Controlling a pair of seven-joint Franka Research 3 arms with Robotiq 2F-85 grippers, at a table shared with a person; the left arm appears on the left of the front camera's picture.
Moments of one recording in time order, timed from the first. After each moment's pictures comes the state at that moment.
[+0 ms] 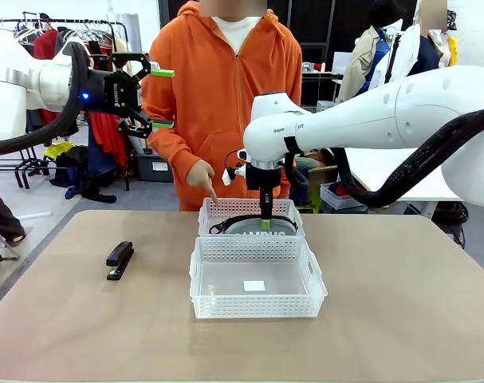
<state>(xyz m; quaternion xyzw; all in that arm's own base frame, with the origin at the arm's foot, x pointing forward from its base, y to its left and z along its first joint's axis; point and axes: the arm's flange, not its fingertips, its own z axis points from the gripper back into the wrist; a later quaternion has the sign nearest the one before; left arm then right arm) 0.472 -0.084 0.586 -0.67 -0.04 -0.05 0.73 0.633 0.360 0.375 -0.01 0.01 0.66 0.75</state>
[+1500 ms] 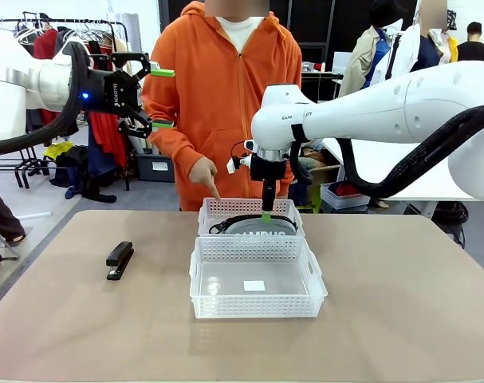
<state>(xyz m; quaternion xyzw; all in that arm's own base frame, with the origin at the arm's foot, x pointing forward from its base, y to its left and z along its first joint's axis) 0.472 -0.084 0.586 -0.67 -0.04 -0.05 0.73 0.641 0.346 0.391 0.03 -0.01 0.64 0.77</state>
